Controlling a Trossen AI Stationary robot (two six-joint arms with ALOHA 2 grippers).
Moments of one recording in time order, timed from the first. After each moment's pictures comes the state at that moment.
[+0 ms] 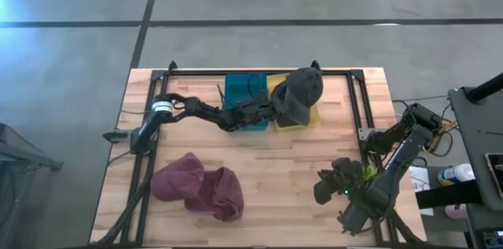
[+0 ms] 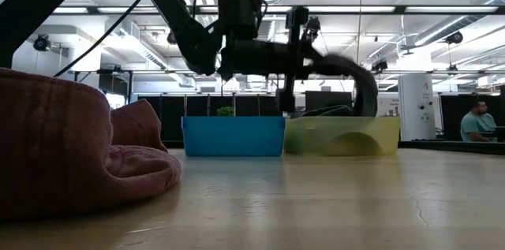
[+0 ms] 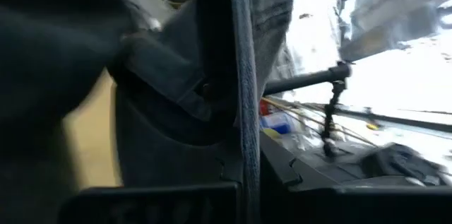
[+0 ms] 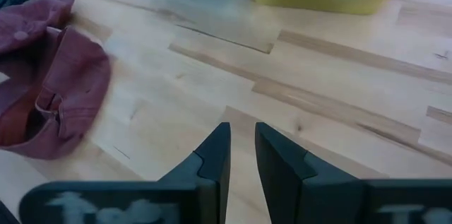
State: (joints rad) left arm 0.16 2.12 1.23 1.00 -0.19 -1.29; right arm 0.92 1.59 1.30 -1.38 0.75 2.17
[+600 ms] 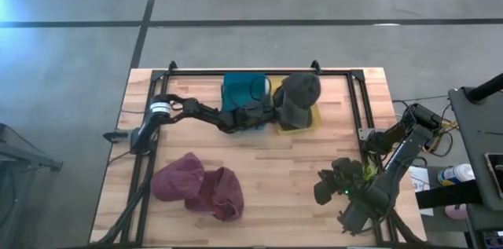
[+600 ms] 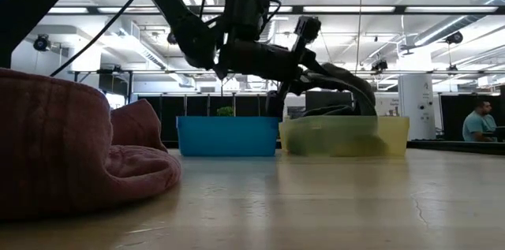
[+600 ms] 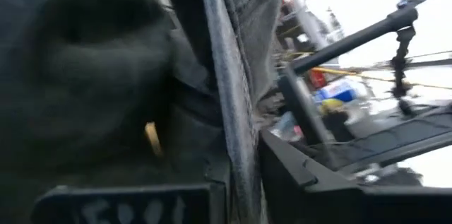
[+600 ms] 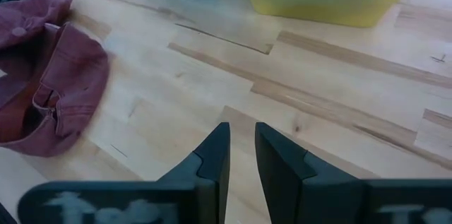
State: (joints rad) left arm 0.14 2.10 1.22 0.79 -0.24 -1.04; right arm 0.92 1.59 1.30 -1.38 0.75 2.15
